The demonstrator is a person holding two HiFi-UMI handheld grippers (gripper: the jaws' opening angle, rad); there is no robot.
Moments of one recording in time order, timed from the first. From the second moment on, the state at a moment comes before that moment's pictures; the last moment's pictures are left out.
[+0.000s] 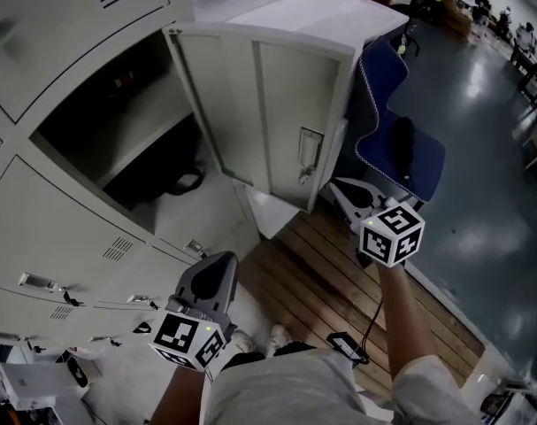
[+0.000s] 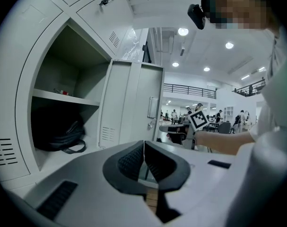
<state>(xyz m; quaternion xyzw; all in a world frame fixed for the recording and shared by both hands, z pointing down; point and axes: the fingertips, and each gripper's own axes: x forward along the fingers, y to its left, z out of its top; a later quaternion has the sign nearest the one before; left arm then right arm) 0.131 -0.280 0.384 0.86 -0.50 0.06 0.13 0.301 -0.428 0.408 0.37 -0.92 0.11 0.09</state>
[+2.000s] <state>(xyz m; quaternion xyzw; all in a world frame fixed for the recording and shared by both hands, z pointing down) 0.018 -0.225 0.382 0.82 -0.55 0.04 0.14 0.114 -0.302 0.407 0.21 -0.97 0.10 0.10</state>
